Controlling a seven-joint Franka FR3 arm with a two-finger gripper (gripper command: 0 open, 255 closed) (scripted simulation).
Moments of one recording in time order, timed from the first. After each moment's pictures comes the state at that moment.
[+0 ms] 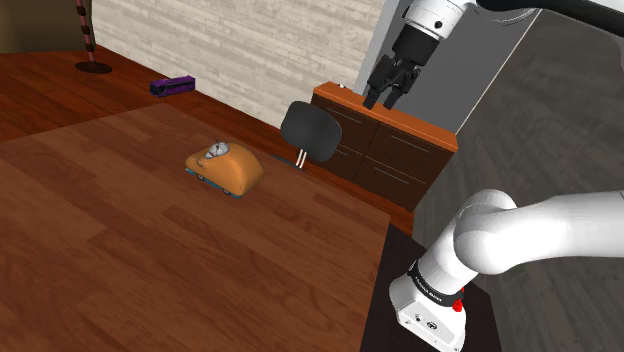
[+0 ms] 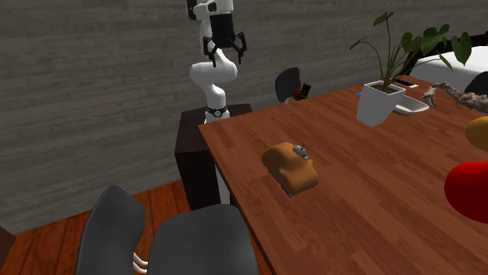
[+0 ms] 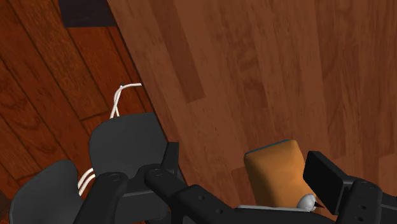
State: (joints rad) arm 0.02 -0.79 0.05 -2.30 0.11 1.63 0.16
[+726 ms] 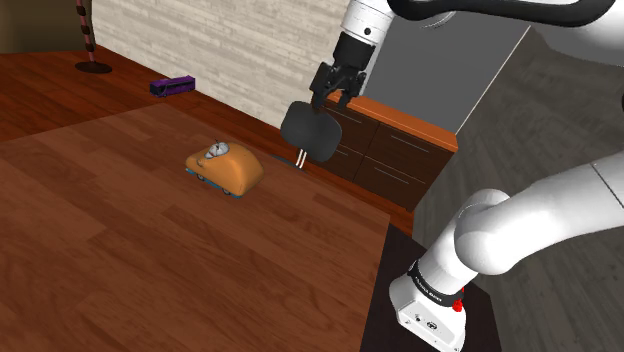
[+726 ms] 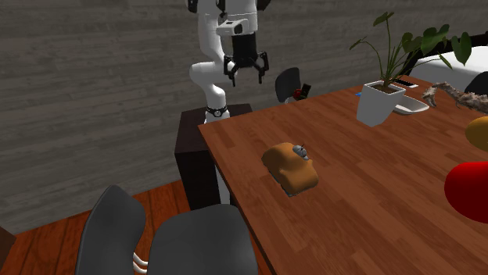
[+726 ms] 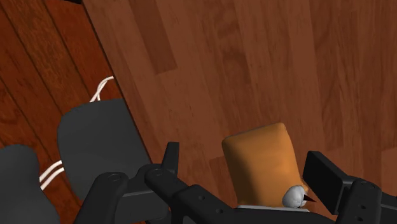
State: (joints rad) arm 0.04 -0.48 0.15 -2.19 0.13 1.78 0.23
